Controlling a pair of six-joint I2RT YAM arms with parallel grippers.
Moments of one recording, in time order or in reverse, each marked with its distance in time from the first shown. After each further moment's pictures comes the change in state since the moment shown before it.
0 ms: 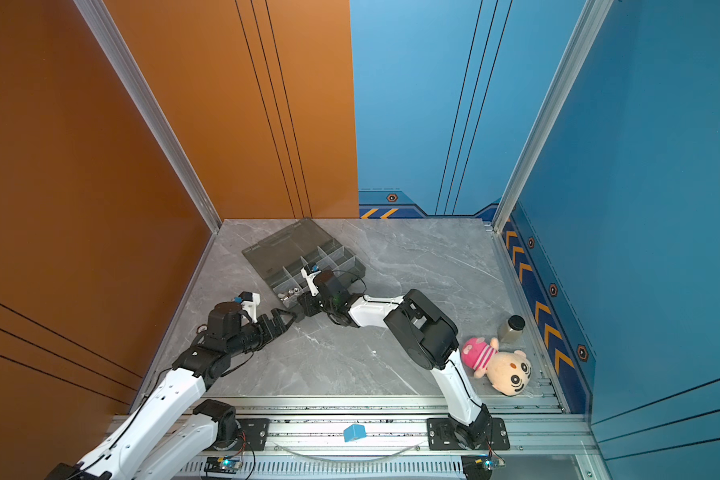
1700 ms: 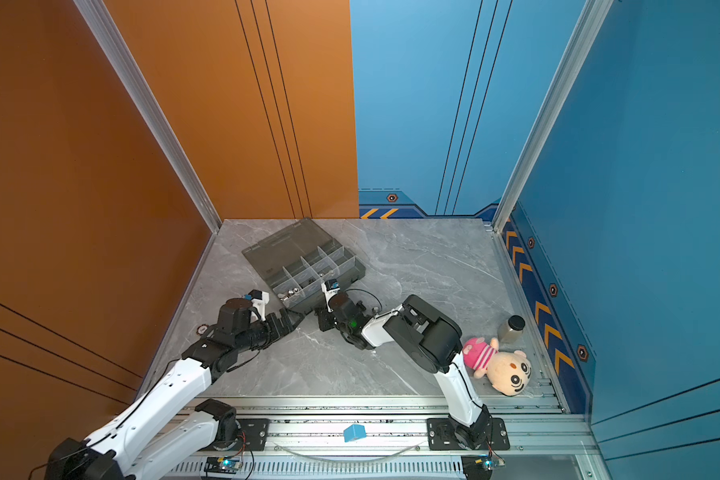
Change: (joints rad) left arm -0.063 0.100 0.027 0.036 -0.019 0.003; right arm 0.015 -0.041 -0.341 0.344 0.158 0.104
